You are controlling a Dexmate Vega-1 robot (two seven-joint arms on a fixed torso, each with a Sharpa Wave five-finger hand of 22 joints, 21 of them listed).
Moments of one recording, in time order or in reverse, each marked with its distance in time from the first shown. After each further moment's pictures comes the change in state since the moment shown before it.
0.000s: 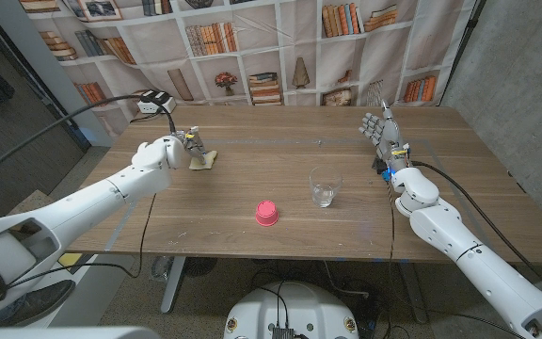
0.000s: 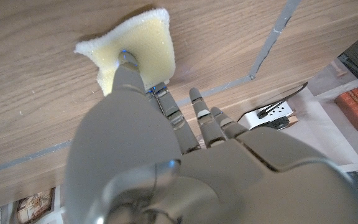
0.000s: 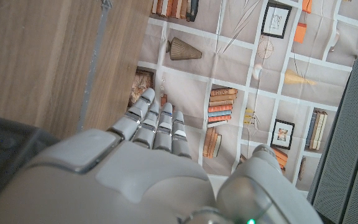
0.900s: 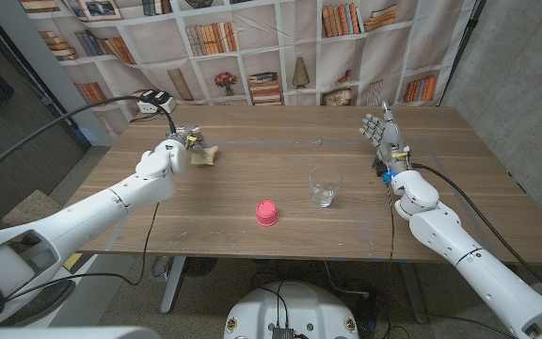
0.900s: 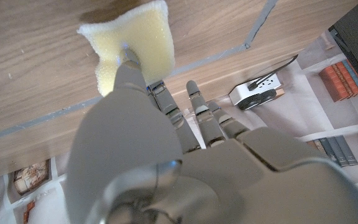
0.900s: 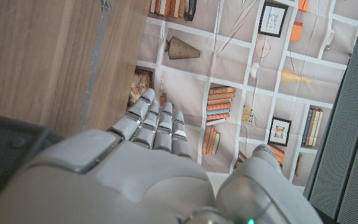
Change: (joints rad) left arm 0.074 -0.005 -0.050 -0.096 0.016 0.064 0.201; left_hand 0.013 0.013 0.004 0.004 -0.023 0.044 -0.005 0.028 -0.009 0.087 0.000 -0.009 0.016 0.086 -0.006 0.000 0.000 0.063 0.002 0.007 0.000; right arm -0.023 0.005 0.005 0.002 -0.004 0.036 0.002; right_hand 0.000 0.000 -0.004 -0.004 0.000 0.004 -0.004 -0.007 0.000 0.009 0.002 0.000 0.000 0.000 0.000 -0.004 0.000 0.000 0.000 -0.010 0.000
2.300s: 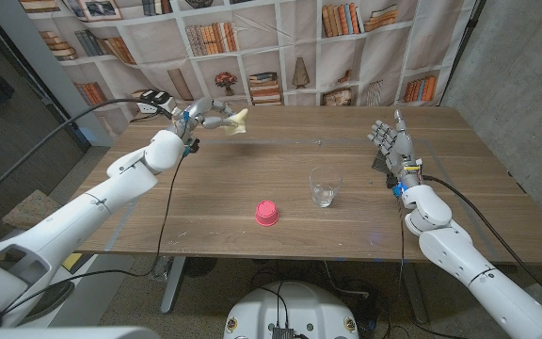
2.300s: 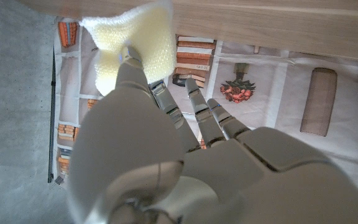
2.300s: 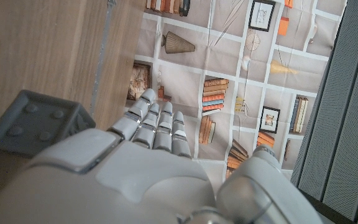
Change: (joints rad) left arm 0.121 -0.050 -0.278 0.096 -0.476 -0.760 0.202; left_hand 0.022 0.001 0.004 -0.004 -0.016 0.030 0.002 0.010 -0.005 0.034 0.001 -0.019 0.005 0.052 -0.005 0.000 0.000 0.041 -0.005 0.009 0.000; right arm -0.102 -0.015 0.050 0.001 0.019 0.125 0.050; right_hand 0.000 0.000 -0.005 -0.005 0.000 0.000 0.000 0.000 0.000 0.003 -0.003 0.000 0.000 0.003 -0.003 0.000 0.000 0.000 0.000 -0.007 0.000
